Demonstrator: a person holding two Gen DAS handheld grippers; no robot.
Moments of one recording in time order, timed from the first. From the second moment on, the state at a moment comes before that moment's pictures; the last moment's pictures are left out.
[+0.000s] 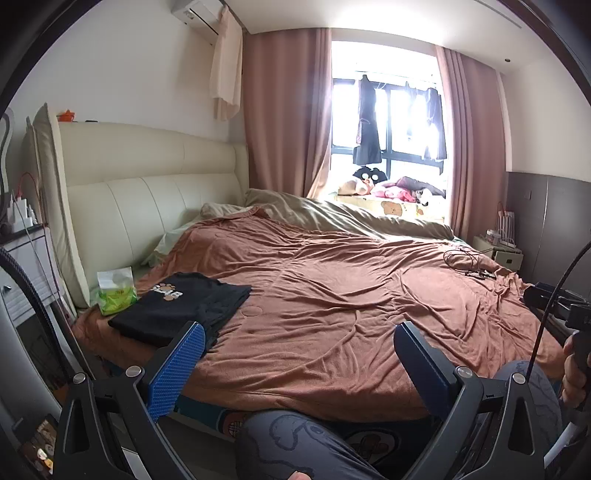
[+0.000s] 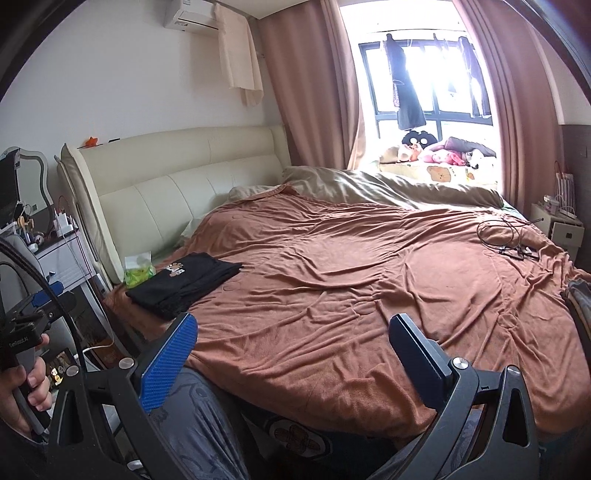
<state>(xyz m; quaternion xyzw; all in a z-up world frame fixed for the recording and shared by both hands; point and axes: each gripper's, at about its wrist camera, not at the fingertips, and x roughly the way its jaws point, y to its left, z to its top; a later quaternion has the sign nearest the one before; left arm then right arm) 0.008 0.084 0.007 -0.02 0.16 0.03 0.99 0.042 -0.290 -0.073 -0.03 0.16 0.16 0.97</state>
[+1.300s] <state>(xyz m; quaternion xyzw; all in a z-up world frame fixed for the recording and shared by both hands) 0.017 0.079 -0.020 -0.04 0.18 0.01 0.98 0.062 -0.288 -0.079 -0.03 0.19 0.14 0.97</state>
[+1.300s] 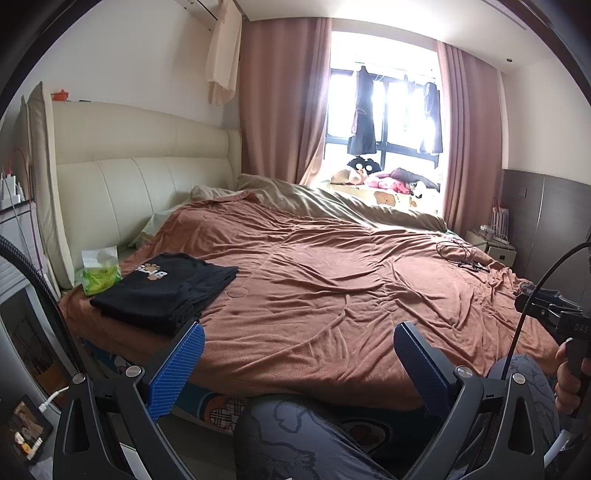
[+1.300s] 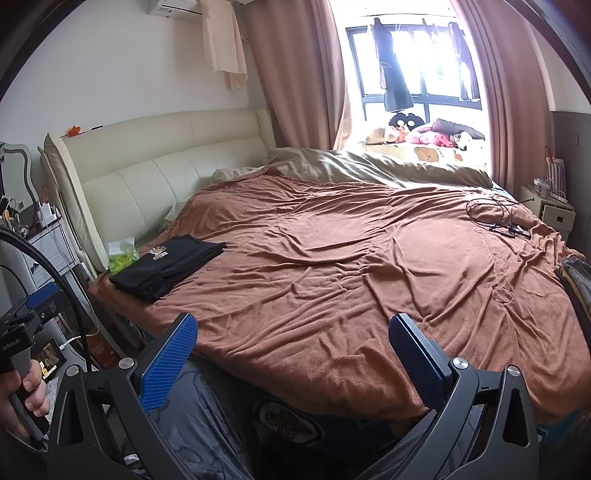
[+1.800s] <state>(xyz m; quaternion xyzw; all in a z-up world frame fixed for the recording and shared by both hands) 0.012 0.079 -0.017 -0.04 0.18 0.01 0.98 0.056 -0.292 -0.078 -0.03 0.18 0.14 0.97</state>
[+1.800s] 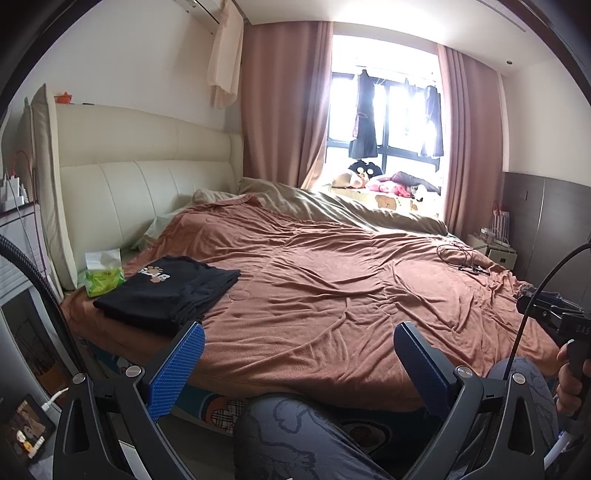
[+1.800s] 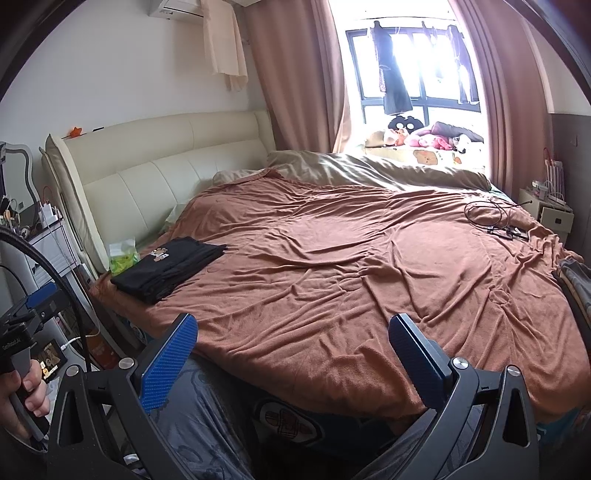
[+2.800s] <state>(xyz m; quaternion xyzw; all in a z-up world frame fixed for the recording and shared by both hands) -0.017 0.076 -0.015 -0.03 0.18 0.01 0.98 0.032 -0.296 -0.078 -0.03 0.18 0.14 0.97</state>
